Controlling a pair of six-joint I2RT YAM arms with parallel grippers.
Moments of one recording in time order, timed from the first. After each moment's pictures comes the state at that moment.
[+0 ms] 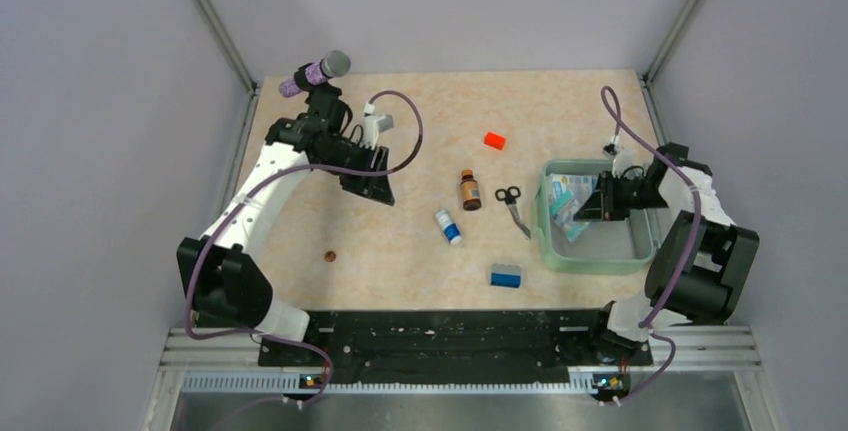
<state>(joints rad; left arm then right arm) -0.28 1.49 1.42 -1.08 0.65 0.10 -0.37 1.50 0.99 -0.93 -0.81 -0.52</state>
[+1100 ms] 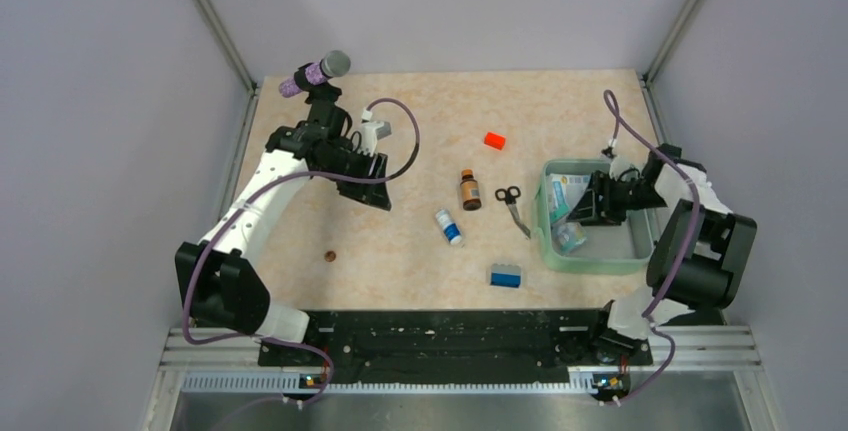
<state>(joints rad) -0.28 1.45 1.33 -1.03 0.58 0.10 -0.35 1.60 0.99 -0.93 -0.82 -0.38</state>
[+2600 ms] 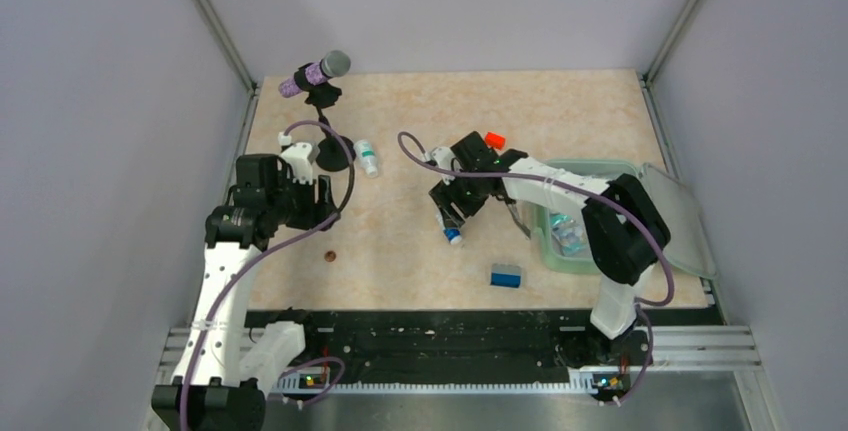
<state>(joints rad) -0.02 0.90 0.99 -0.90 0.31 0.05 0.70 1.78 1.25 -0.51 -0.28 -0.11</state>
